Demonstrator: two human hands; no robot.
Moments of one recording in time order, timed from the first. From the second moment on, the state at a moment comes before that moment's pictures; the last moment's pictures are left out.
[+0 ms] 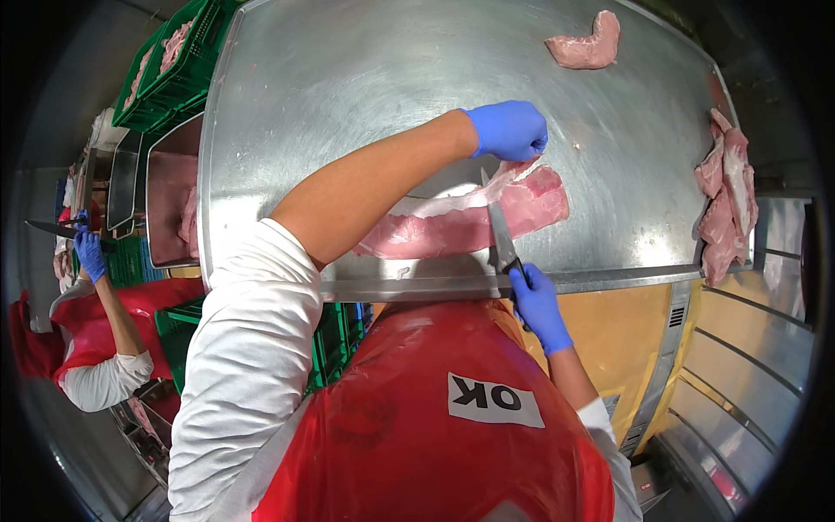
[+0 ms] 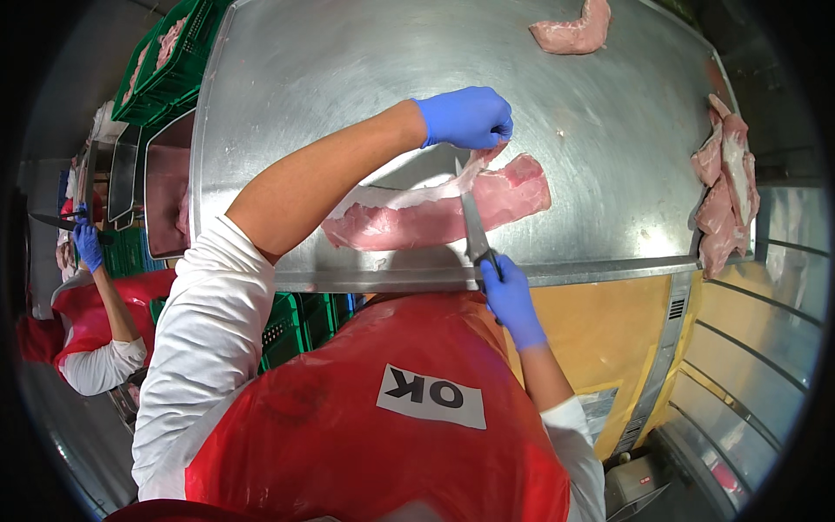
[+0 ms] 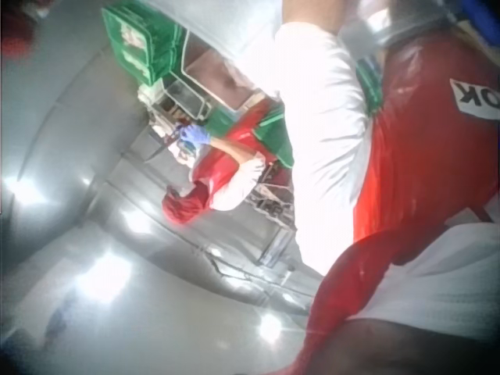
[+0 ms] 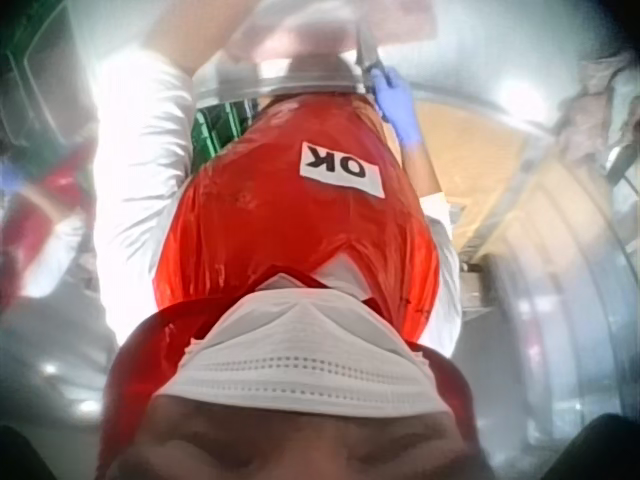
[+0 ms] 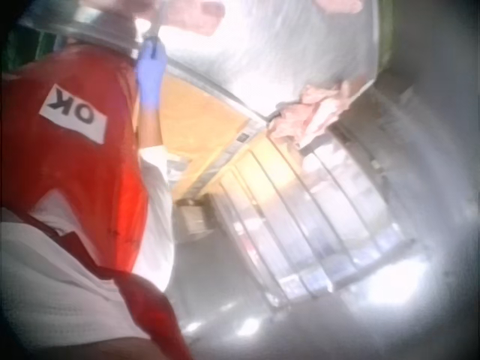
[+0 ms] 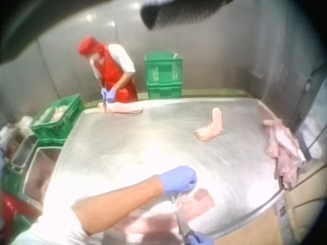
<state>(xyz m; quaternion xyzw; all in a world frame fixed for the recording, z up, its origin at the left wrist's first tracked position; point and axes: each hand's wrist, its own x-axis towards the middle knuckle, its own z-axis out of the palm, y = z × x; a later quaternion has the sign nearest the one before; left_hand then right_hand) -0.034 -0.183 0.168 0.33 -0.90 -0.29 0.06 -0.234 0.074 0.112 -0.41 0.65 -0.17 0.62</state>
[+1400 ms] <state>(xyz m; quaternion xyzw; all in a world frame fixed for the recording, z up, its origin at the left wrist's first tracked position) 0.043 -0.144 0.232 0.37 -0.89 -0.20 0.19 -0.222 0.103 0.107 -0.48 0.61 -0.14 0.61</state>
